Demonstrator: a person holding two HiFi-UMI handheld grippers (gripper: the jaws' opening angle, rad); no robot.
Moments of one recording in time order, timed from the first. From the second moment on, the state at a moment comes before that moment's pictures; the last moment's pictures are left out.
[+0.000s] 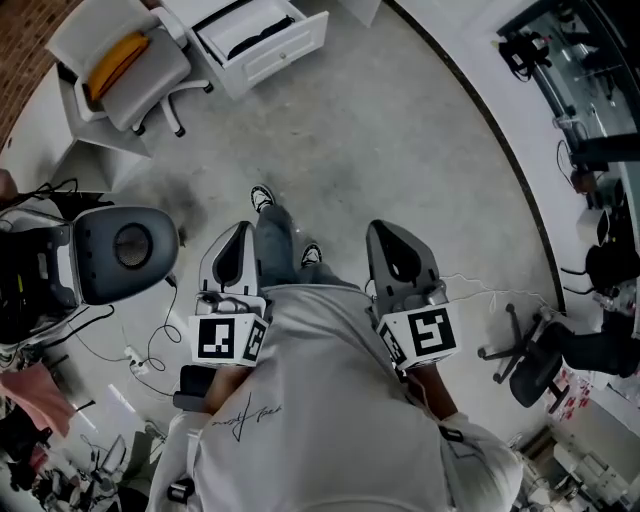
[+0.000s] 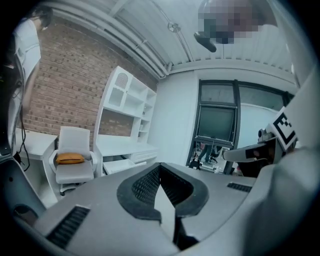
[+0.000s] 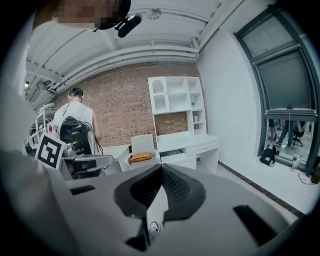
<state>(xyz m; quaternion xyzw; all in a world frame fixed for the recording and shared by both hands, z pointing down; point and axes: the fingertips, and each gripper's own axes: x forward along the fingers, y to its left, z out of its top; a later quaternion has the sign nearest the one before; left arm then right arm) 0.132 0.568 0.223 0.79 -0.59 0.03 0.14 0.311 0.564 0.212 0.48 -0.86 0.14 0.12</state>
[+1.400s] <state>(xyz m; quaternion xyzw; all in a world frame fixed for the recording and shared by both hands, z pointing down) 0.021 0.315 0.171 0.87 -0.48 -0.02 0.12 0.165 0.328 0.169 0.46 -0.87 0.14 0.09</state>
